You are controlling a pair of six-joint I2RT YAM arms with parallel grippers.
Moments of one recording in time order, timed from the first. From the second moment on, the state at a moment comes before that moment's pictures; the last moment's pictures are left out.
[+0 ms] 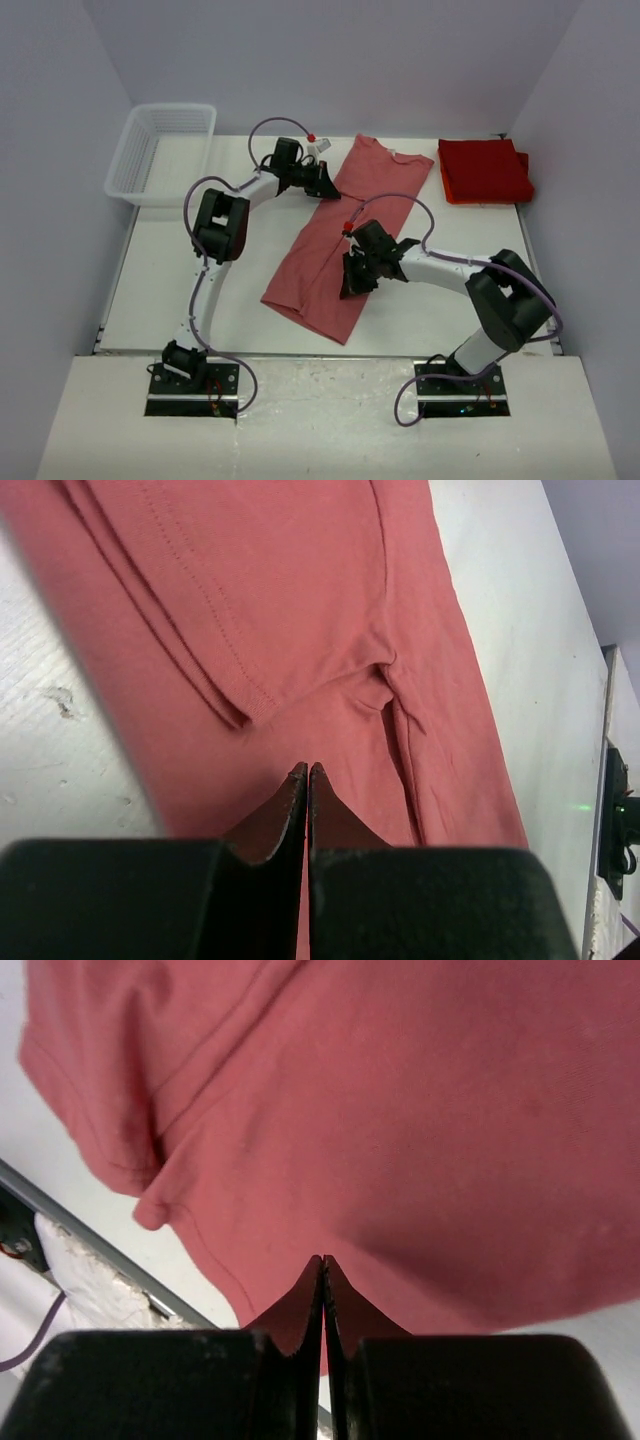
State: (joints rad) left arm -0.36 2.56 2.01 -0.12 0.90 -0.27; right arm 0.68 1.57 0.84 -0.31 -0.33 0.54
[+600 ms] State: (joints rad) left arm -0.33 2.53 1.85 -0.01 0.86 -0.40; right arm 0.74 1.66 0.89 -0.40 -0.13 0.72
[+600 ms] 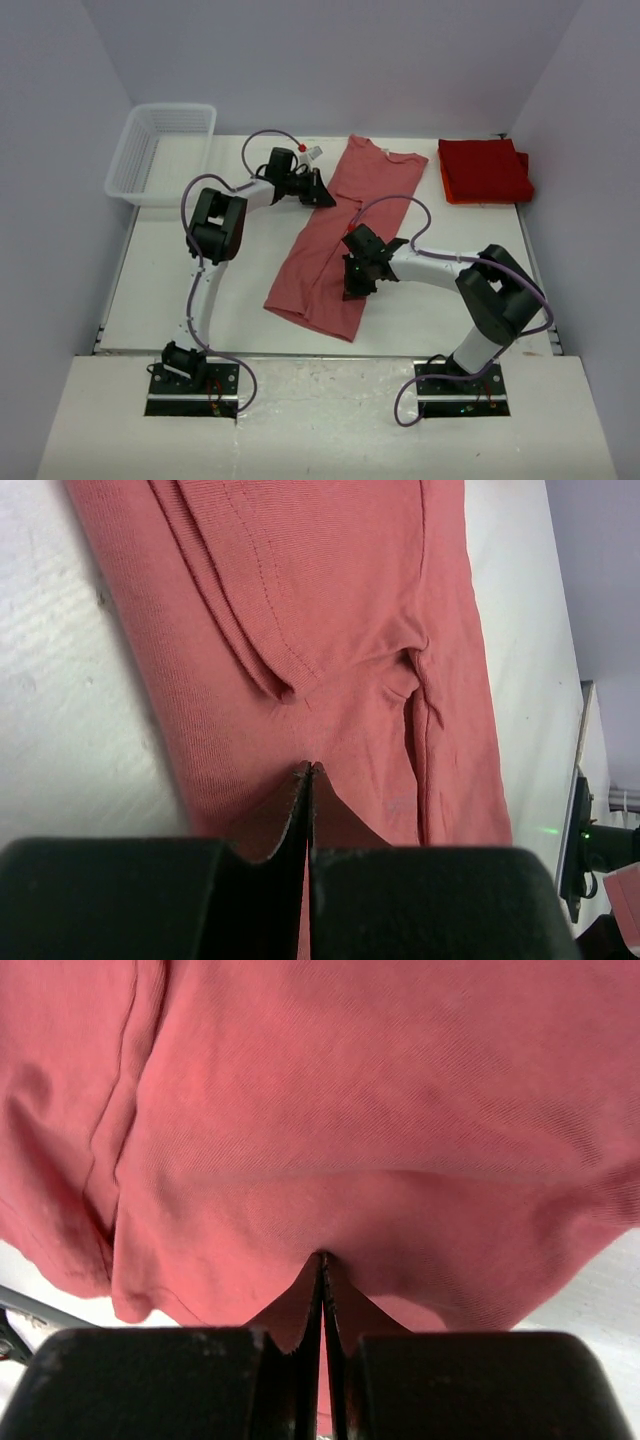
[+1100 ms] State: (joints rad) left arm -0.26 2.32 1.49 0.09 0.80 -0.42; right arm 0.74 1.70 0.94 -0.46 -0.06 0.77
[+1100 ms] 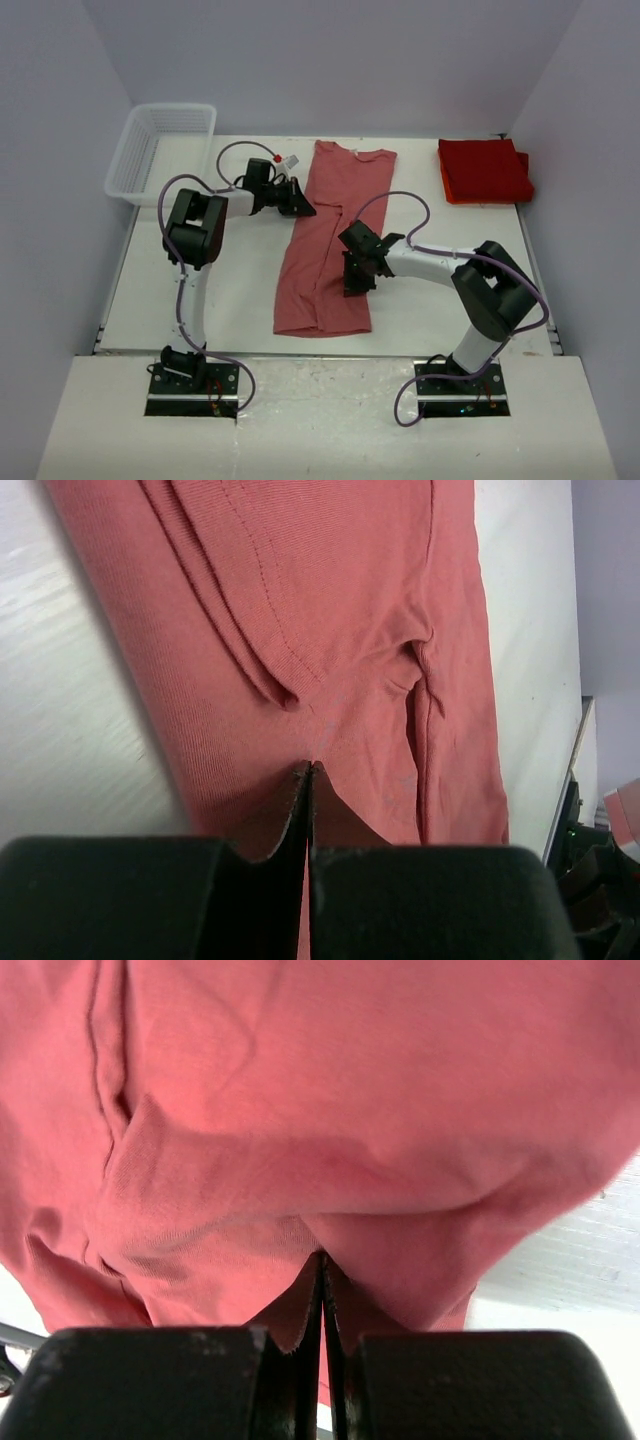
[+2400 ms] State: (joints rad) left arm -0.20 2.38 1.63 0.05 0.81 -0.45; right arm 0.66 1.58 0.87 -0.44 0.01 0.69
